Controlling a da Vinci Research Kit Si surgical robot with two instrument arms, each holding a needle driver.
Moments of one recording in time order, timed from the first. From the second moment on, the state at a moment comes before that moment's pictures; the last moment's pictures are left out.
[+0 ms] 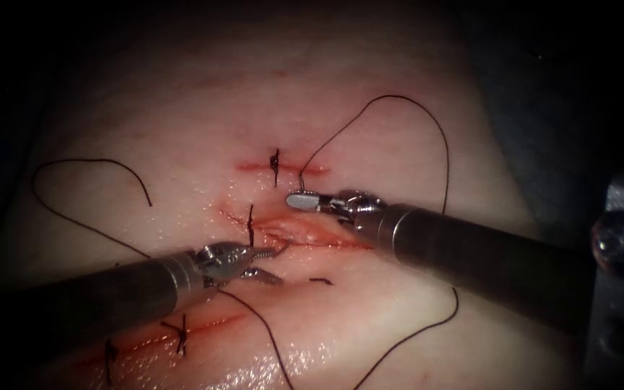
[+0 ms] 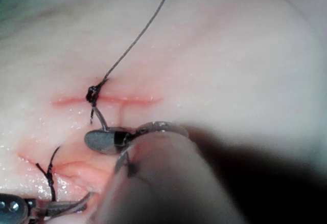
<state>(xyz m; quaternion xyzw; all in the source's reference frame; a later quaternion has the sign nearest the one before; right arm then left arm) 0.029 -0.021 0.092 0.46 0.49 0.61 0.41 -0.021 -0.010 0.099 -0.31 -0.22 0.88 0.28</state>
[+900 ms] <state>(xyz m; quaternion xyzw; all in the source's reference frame) 0.019 -0.015 0.094 0.41 0.57 0.56 0.43 -0.020 -0.006 0.098 -0.44 -0.08 0.89 -0.04</state>
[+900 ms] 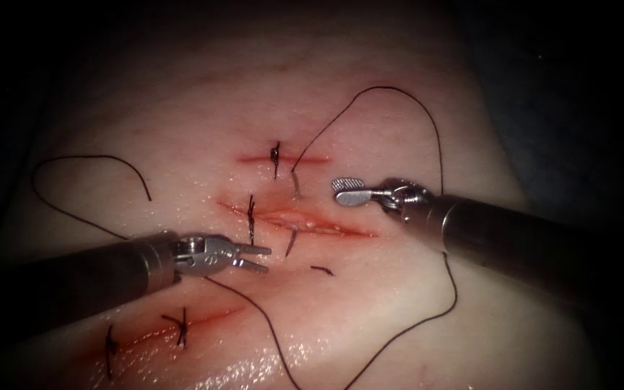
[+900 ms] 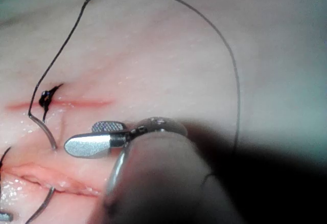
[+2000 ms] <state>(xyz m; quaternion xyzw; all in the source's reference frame) 0.020 -0.017 0.097 0.39 0.58 0.56 0.45 -0.025 -0.004 0.101 -0.45 -0.01 0.89 -0.07</state>
